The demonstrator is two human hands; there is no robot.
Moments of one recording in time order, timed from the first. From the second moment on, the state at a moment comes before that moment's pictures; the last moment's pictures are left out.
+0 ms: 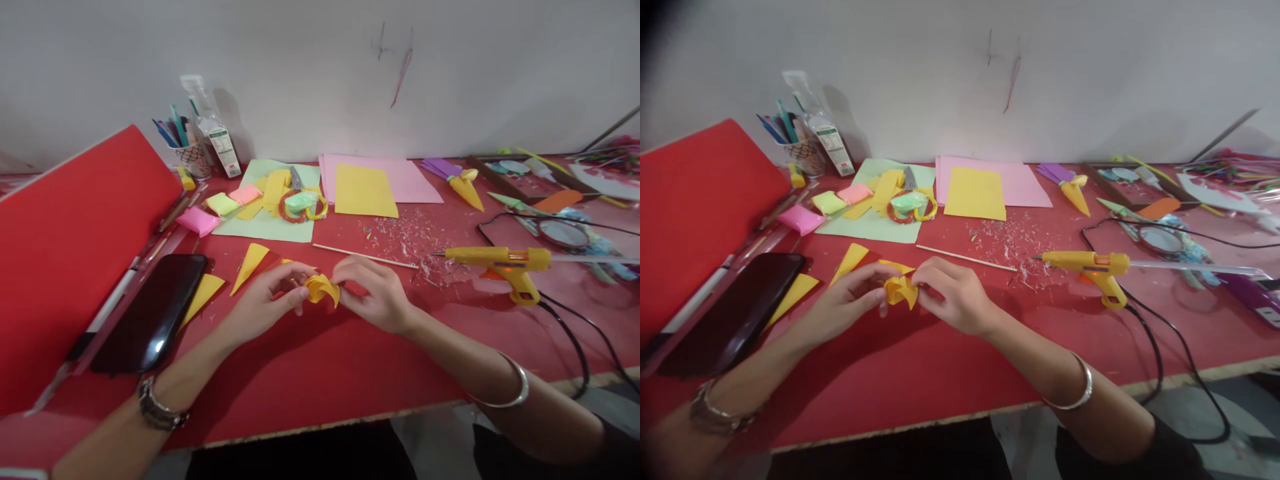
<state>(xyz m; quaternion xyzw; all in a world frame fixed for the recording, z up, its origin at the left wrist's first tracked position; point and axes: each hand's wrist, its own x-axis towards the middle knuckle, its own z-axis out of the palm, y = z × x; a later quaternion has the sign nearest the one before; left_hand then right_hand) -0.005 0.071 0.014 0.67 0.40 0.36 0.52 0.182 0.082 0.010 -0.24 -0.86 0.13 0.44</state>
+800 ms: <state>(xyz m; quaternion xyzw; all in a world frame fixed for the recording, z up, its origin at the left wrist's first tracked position) -0.011 0.074 0.009 0.62 0.35 0.42 0.56 0.183 0.082 0.013 -0.24 -0.84 0.10 0.47</state>
